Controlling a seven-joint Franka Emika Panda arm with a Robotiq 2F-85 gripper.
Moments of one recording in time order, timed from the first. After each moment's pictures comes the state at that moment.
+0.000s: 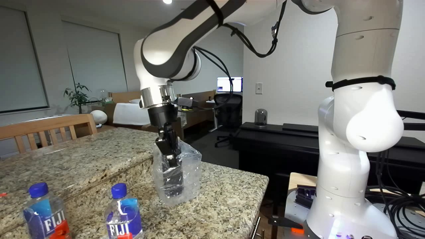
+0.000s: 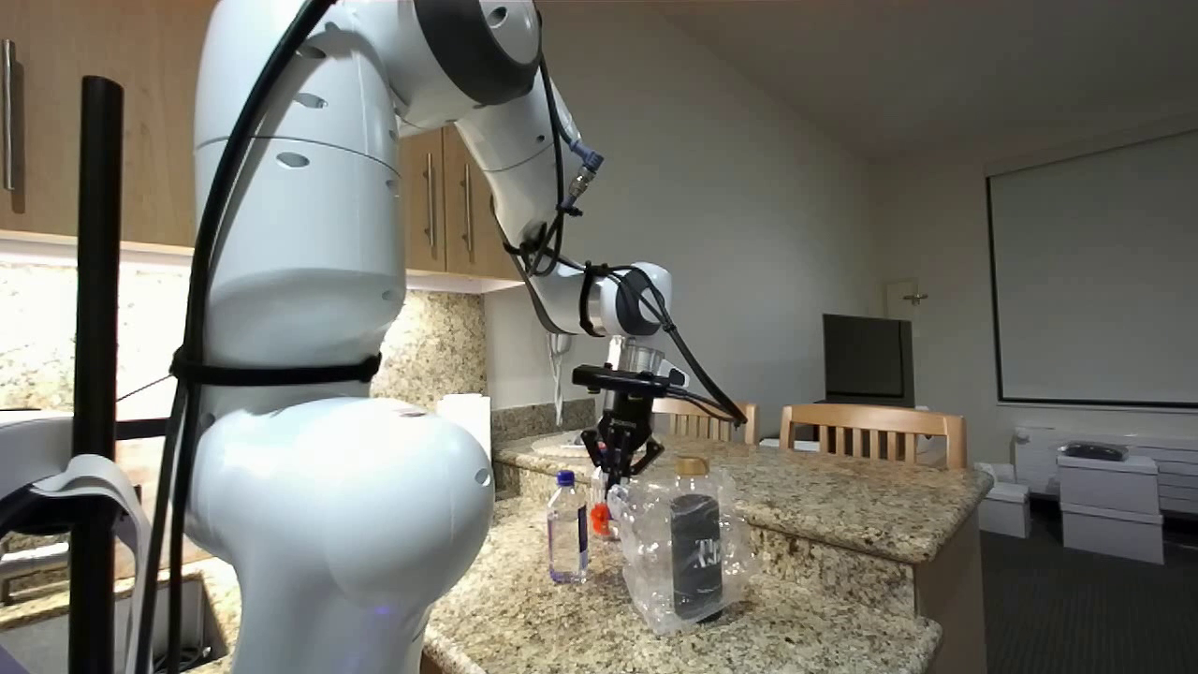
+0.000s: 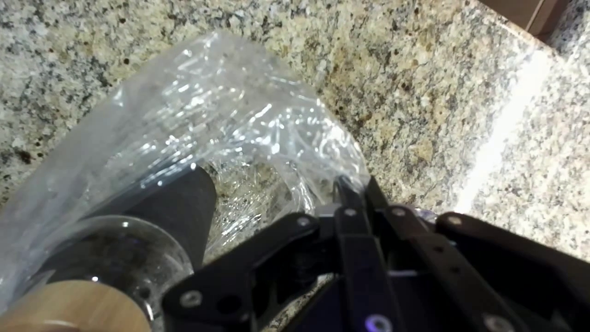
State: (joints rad) arm 0.17 -0.02 0.14 -2.23 0.14 2.01 -0.19
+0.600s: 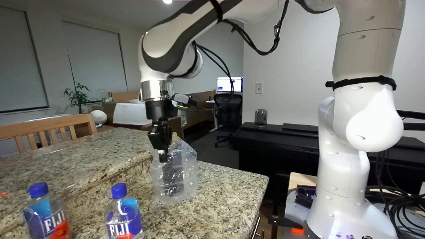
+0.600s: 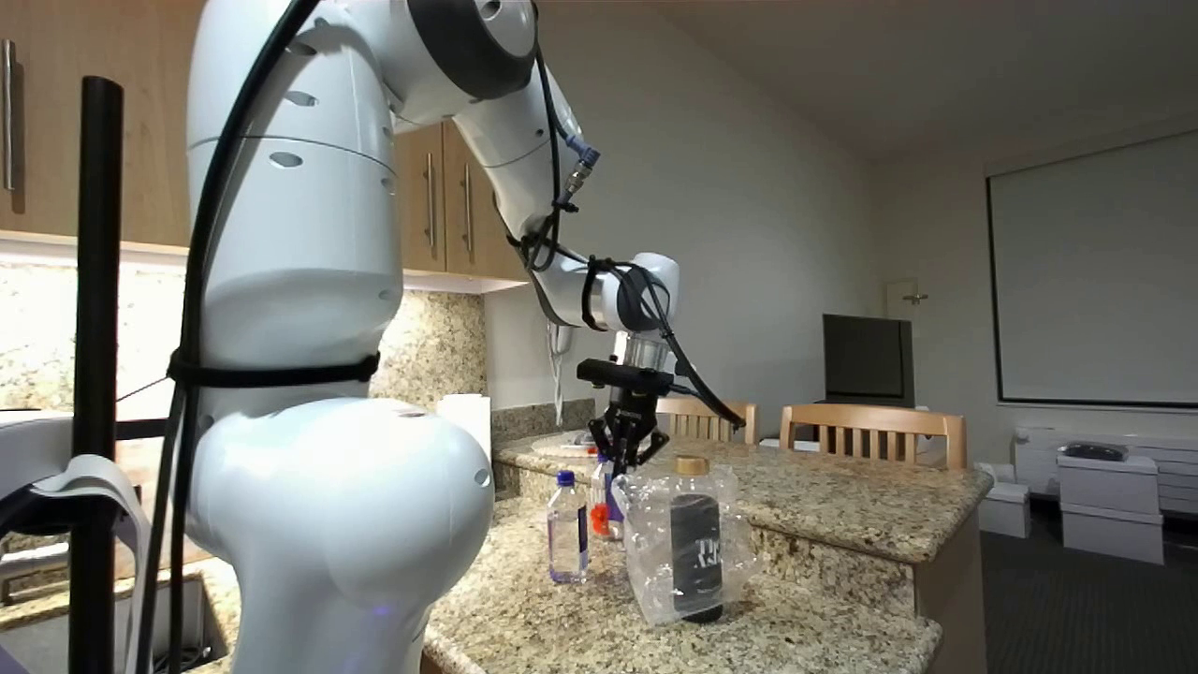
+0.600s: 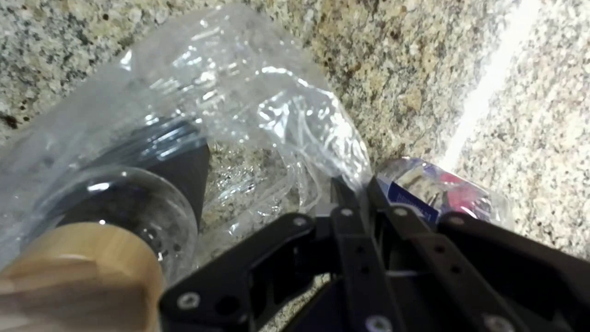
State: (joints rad) arm 0.16 -0.04 0.12 -2.23 0.22 2.09 -0.21
